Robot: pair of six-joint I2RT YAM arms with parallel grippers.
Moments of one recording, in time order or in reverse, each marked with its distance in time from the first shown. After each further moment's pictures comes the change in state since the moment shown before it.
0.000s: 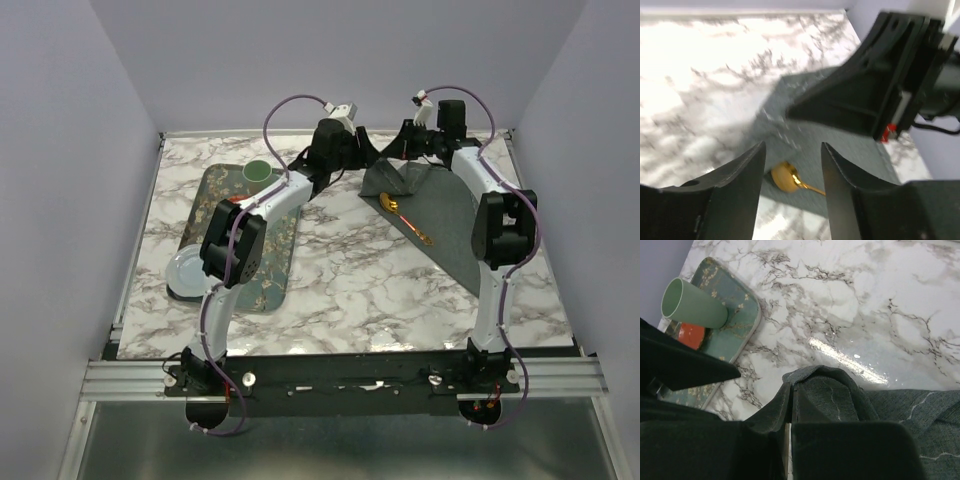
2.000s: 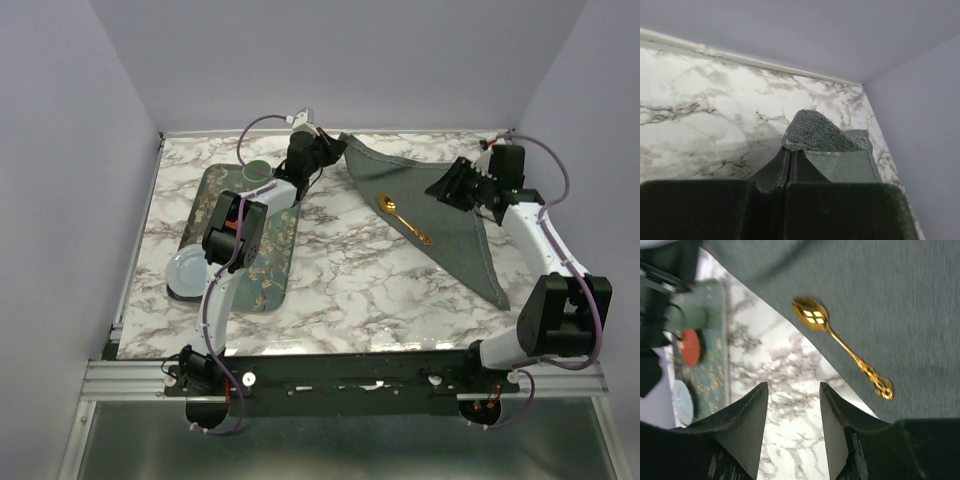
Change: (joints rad) left arm 0.144 0.187 -0.063 0.420 -0.070 -0.193; right arm -0.153 -0.734 -0.681 -0.142 0.322 0.307
